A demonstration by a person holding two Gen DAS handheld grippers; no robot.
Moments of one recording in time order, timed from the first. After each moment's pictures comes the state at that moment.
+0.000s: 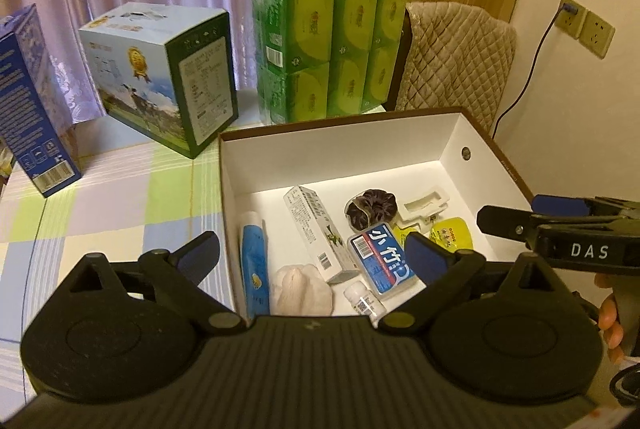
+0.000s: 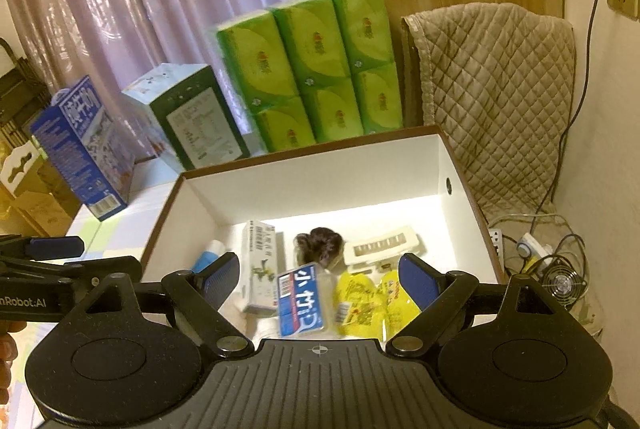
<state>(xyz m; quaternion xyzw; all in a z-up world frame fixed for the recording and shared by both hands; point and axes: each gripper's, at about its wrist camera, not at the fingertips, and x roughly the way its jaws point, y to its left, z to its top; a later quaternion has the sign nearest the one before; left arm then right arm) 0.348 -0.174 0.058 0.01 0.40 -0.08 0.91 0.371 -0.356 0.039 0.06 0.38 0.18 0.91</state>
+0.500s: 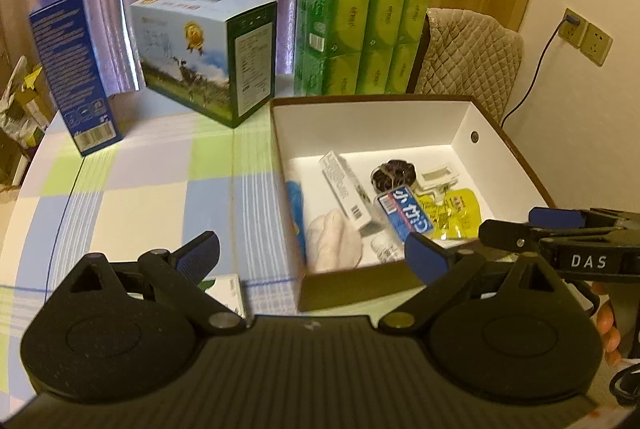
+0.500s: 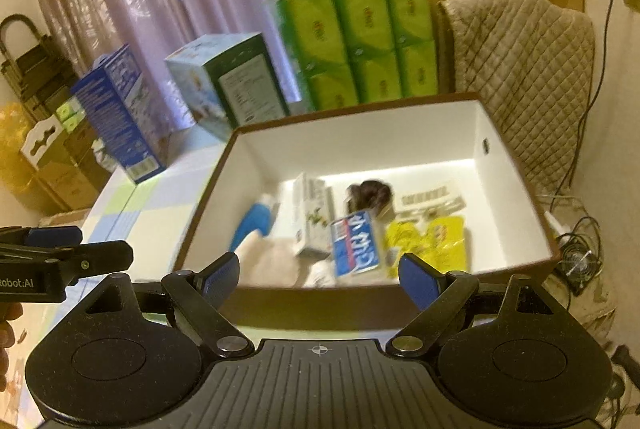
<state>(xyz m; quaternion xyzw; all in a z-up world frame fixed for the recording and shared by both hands) 0.276 -0.121 0.062 -0.02 0.40 -0.06 0.92 0.308 -0.320 0.036 0.05 0.39 0.22 0.89</state>
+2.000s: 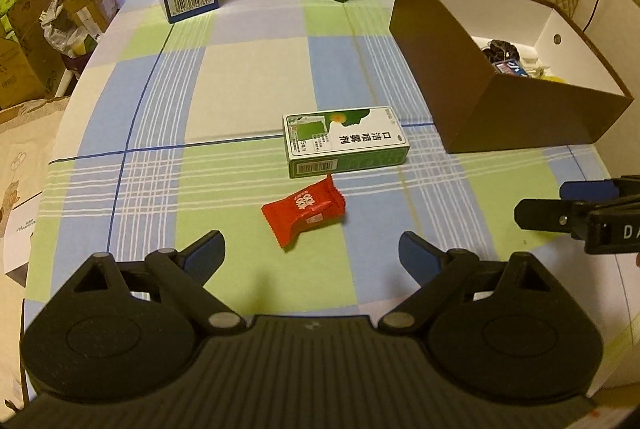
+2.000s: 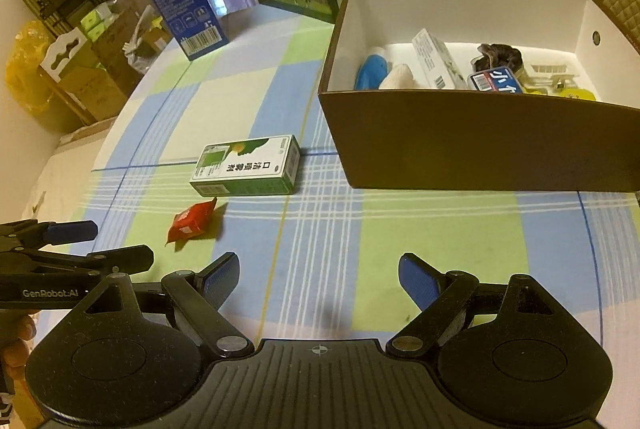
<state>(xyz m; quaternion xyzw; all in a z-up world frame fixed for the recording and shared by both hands) 0.198 0.016 -0.034 -0.01 0.49 -0.01 0.87 0.230 -0.193 -0.044 0.01 0.49 0.25 0.83</state>
